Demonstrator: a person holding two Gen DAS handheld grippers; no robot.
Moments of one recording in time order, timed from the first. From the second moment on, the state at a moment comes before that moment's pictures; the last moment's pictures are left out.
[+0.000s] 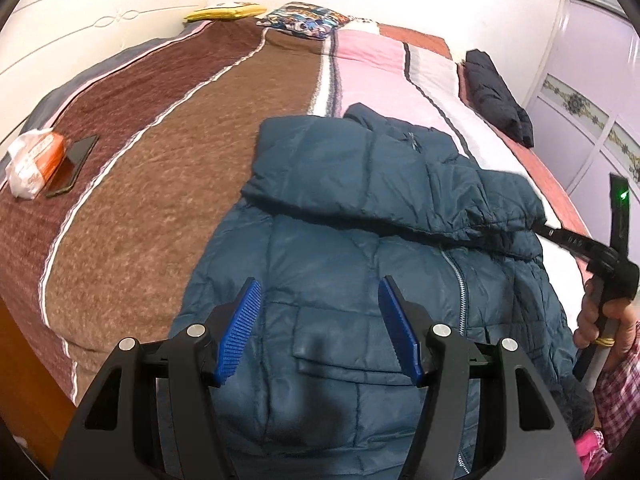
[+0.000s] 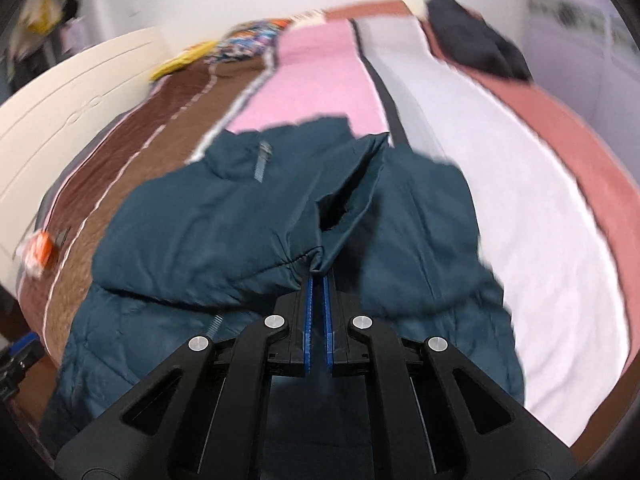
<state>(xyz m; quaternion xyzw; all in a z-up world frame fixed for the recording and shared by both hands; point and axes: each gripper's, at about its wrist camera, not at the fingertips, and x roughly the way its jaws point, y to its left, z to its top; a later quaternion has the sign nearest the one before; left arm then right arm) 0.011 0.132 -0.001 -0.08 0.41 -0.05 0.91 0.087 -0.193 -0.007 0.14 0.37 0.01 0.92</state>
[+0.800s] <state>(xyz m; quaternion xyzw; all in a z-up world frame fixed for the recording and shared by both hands) 0.040 0.097 0.004 -0.05 0.42 -0.04 0.91 0.073 -0.239 -0.040 0.22 0.41 0.01 0.88</state>
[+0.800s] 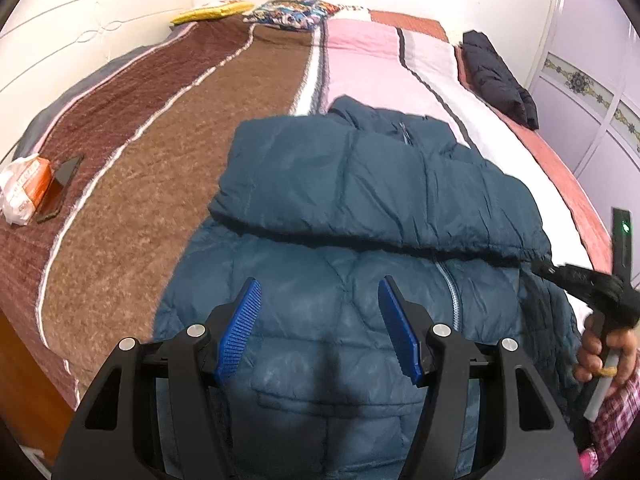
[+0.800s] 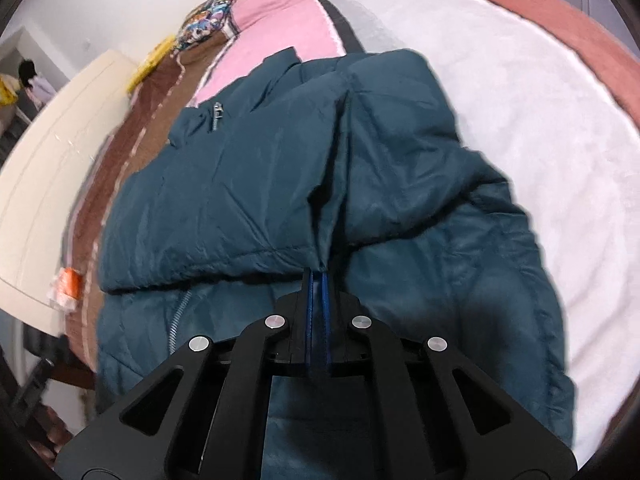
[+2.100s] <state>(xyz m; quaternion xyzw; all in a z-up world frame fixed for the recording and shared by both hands) -0.056 0.222 -0.048 -0.12 0.55 0.03 0.82 0.059 -0.220 -0.023 0.13 0.44 0.05 0.89</state>
